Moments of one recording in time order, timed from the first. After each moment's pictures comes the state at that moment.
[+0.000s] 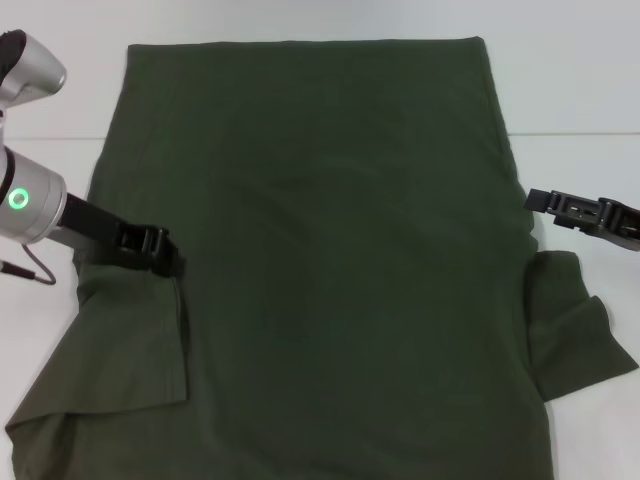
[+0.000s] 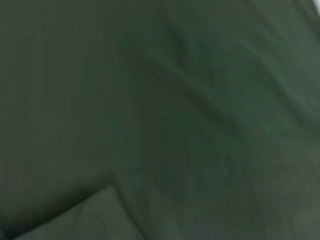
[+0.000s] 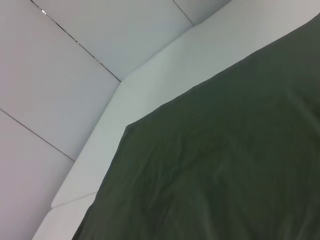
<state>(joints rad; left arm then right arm) -0.81 -2.06 0.67 0.96 2.74 1.54 -2.61 0.53 2.02 -0.62 -0.62 -1.93 -1.25 2.06</state>
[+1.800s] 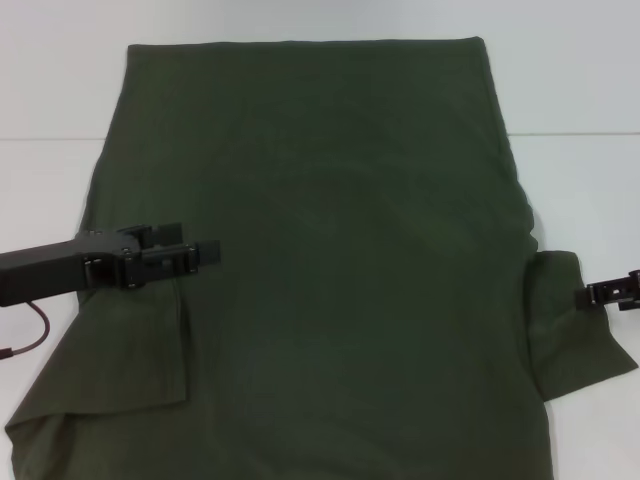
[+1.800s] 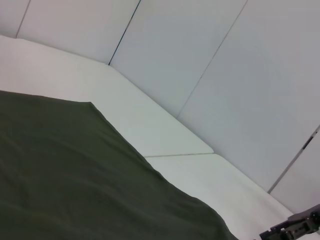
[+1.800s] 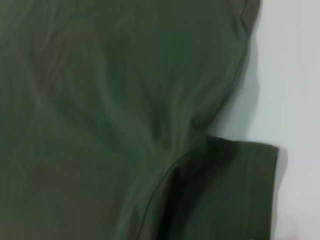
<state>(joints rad) -0.44 -2.17 0.51 1.02 2.06 1.66 -1.87 0.64 1.96 -0.67 -0.81 -2.56 -1.41 2.38</state>
